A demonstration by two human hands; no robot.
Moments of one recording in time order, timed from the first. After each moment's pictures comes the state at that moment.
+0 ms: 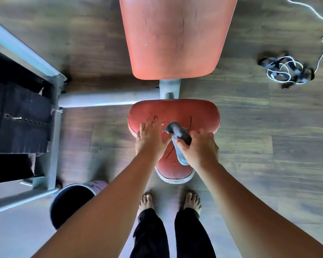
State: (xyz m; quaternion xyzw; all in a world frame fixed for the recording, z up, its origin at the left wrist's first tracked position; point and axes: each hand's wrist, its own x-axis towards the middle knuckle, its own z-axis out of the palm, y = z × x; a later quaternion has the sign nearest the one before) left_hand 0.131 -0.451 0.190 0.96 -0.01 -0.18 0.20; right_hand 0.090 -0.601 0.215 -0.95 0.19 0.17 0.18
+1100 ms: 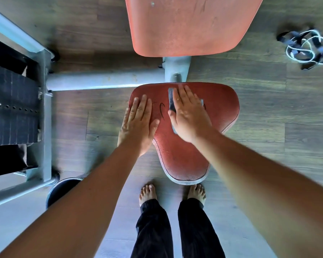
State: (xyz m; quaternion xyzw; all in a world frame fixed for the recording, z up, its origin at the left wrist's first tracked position) left_hand 0.156 -0.382 0.124 0.97 -0.12 -0.18 0.09; right_hand 0.171 -0.574 0.137 -0.98 -0.06 0.16 0.09
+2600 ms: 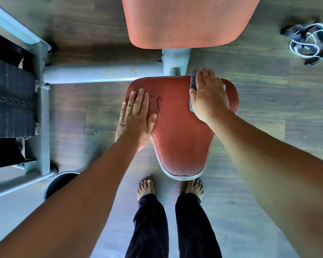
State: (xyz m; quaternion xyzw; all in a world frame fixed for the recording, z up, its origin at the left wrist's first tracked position) left_hand 0.151 -0.384 0.112 0.98 -0.11 -0.16 0.08; right_hand 0.198 -0.628 0.143 -0.98 0.04 0.17 0.07
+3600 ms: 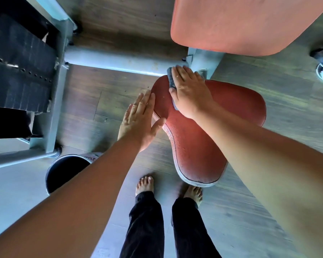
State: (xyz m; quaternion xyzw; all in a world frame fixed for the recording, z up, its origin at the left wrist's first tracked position) left_hand 0.139 -0.341 0.123 0.97 -0.04 -0.21 0.14; right_hand 0.236 -0.520 0.129 -0.97 -0.16 0.17 0.07
